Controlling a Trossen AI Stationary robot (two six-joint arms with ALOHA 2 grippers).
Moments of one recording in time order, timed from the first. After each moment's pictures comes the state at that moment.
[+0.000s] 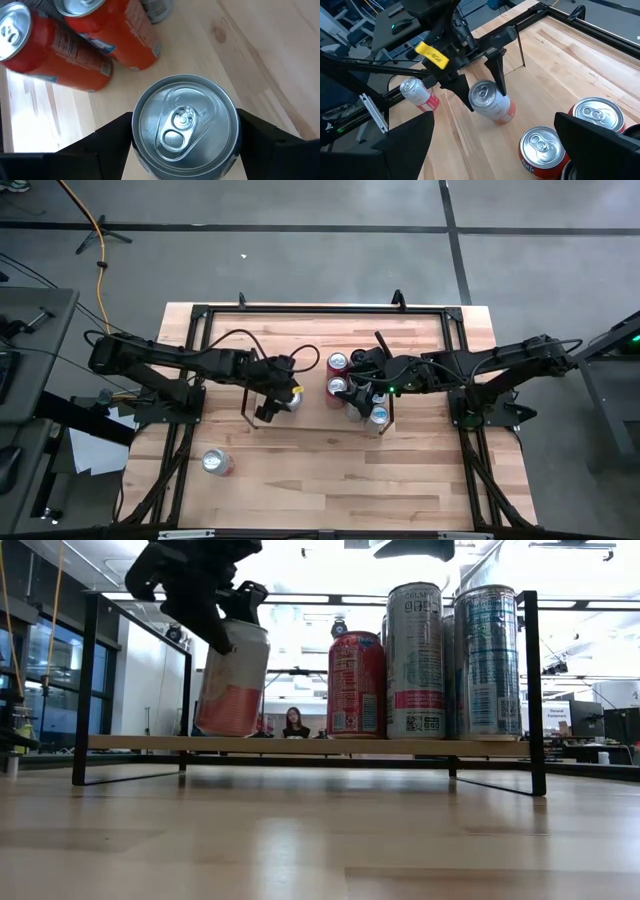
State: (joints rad) left arm -0.04 1.37 1.01 -0.56 -0.04 0.44; right arm 0.20 1.33 1.24 -0.41 0.33 0.59
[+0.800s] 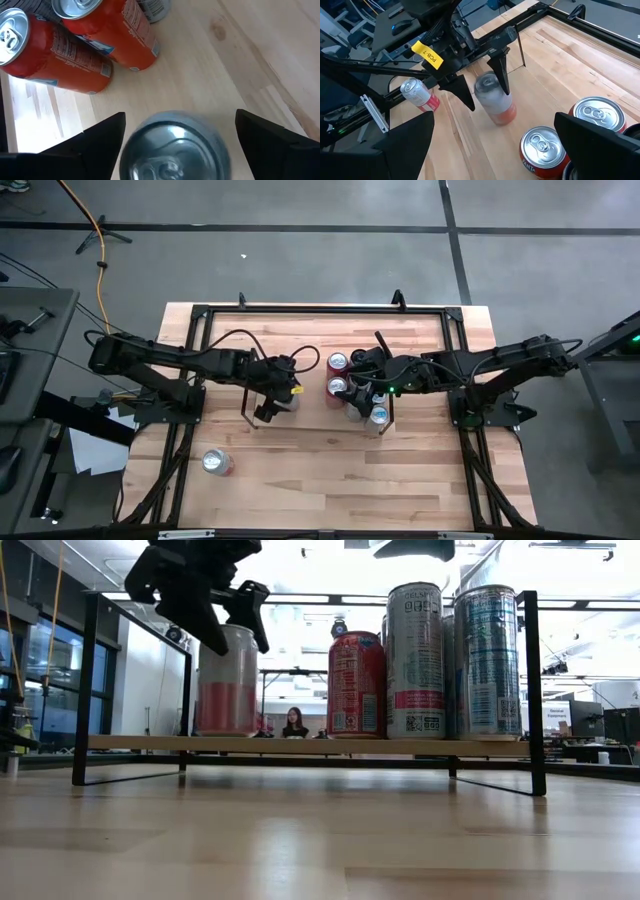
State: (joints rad) left arm -0.04 1.37 1.01 -0.56 -0.04 0.47; right arm 0.20 1.33 1.24 -0.41 0.33 0.60
